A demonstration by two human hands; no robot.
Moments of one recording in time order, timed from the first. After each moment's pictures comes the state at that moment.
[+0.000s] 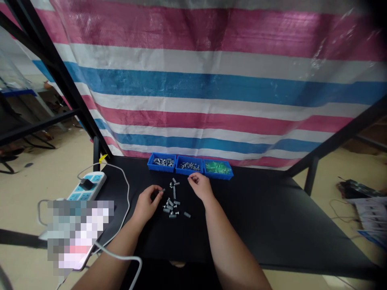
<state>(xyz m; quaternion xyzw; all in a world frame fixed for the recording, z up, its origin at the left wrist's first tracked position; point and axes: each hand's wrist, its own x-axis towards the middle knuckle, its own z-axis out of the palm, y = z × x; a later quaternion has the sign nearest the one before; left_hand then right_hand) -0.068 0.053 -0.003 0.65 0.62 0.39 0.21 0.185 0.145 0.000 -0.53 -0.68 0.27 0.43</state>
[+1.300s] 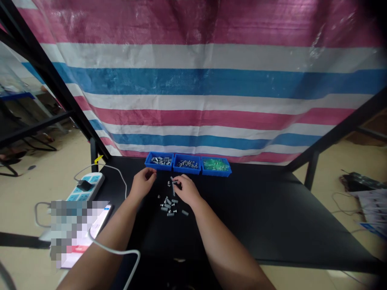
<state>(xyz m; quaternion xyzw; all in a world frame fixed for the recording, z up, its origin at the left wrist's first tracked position) -0.084 0.114 0.028 0.61 0.63 0.43 0.22 0.145 0.123 -0.002 -0.47 -0.77 0.26 0.36</state>
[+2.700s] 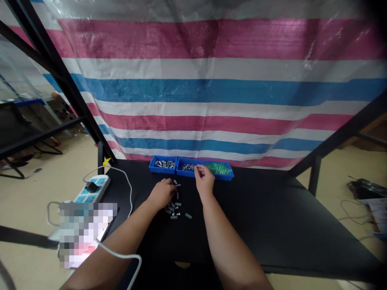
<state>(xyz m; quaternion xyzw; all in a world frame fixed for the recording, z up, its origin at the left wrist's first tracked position) -0.033 0.101 0.033 0.84 0.53 0.10 0.07 0.177 0.161 0.010 -0.52 -0.58 0.12 0.61</state>
